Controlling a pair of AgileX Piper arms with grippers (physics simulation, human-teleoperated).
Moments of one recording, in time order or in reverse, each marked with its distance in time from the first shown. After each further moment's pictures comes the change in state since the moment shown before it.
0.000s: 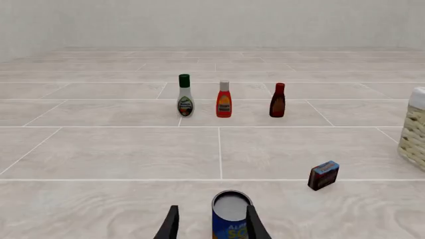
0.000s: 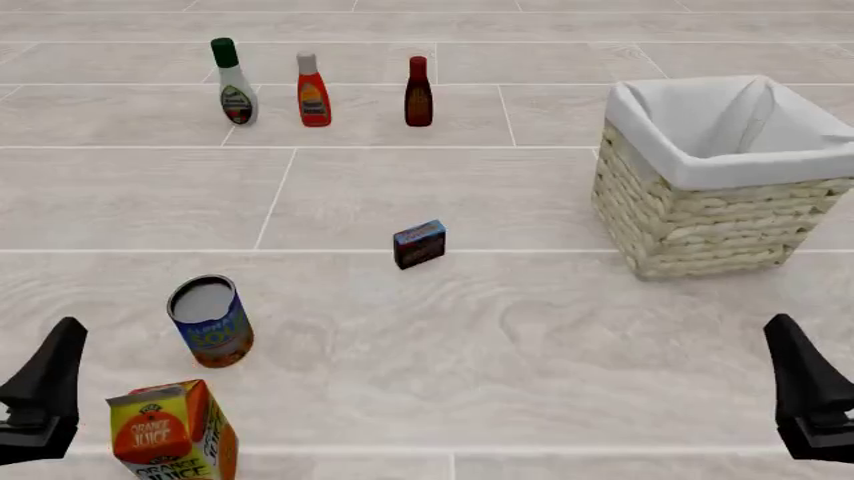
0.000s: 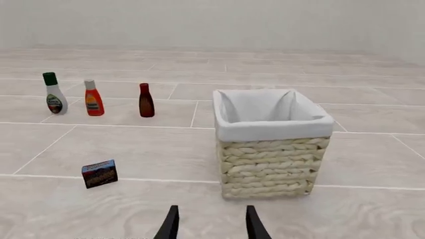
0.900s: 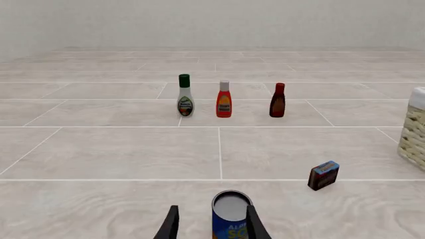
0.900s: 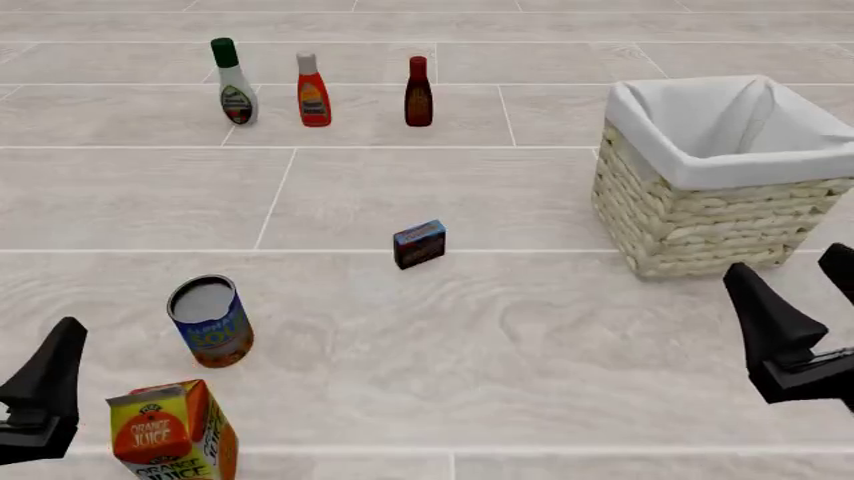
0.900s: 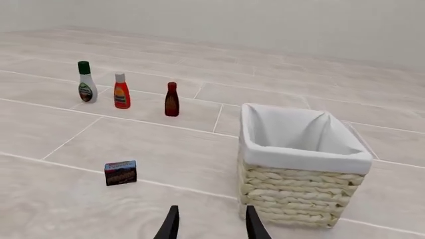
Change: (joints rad) left arm 0.000 0.000 0.000 0.000 0.000; right arm 0.135 0.325 -0.122 -0.172 -0.077
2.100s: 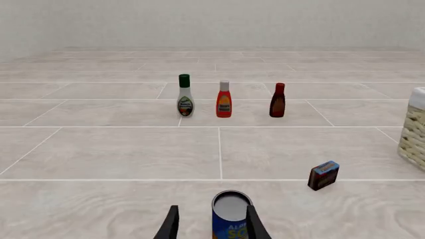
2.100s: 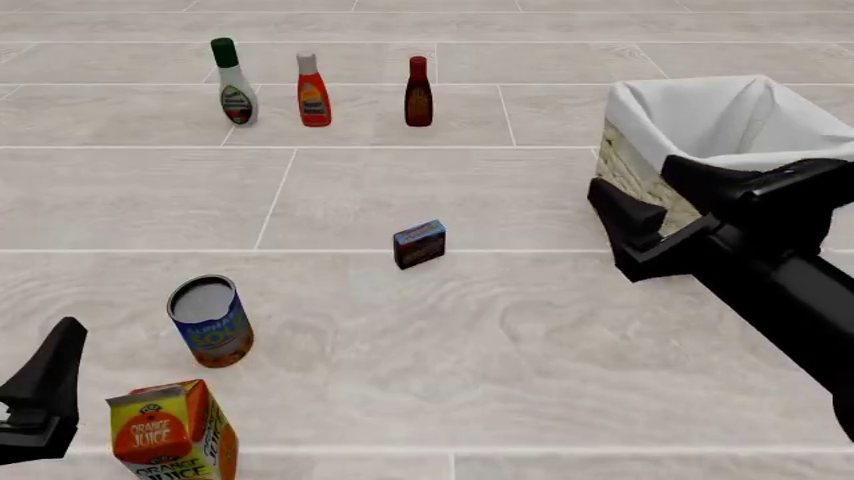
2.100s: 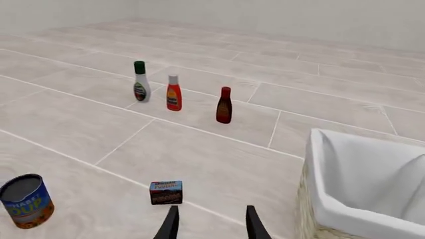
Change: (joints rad) left arm 0.000 0.000 0.000 0.000 0.000; right arm 0.218 0.635 -0.256 -0.314 0.037
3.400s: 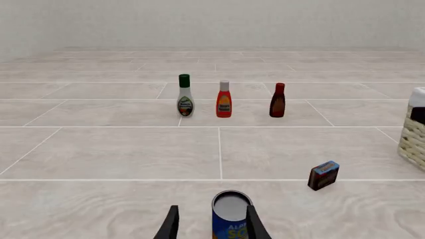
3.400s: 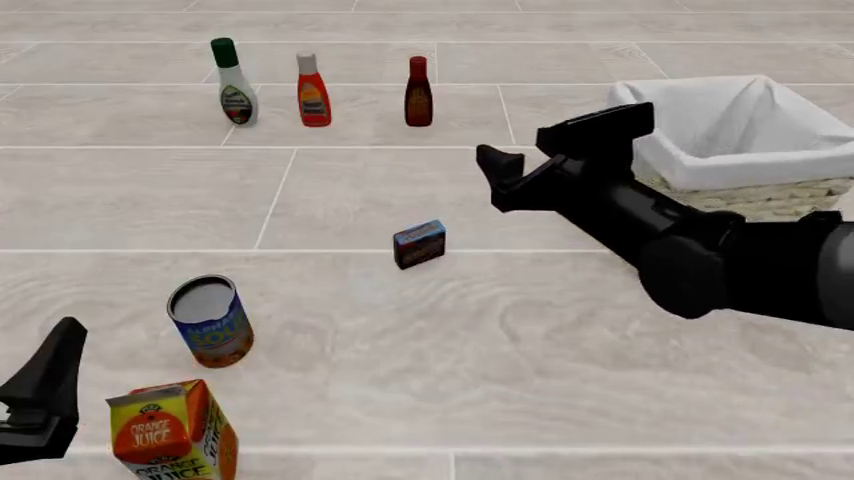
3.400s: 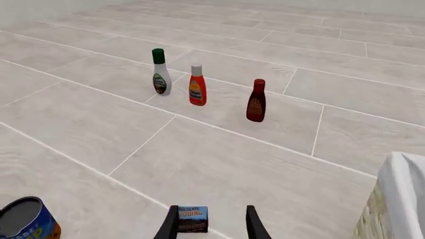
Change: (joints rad) left arm 0.000 0.000 0.000 0.000 0.000; right arm 0.091 0.531 -0.369 -0.071 0.055
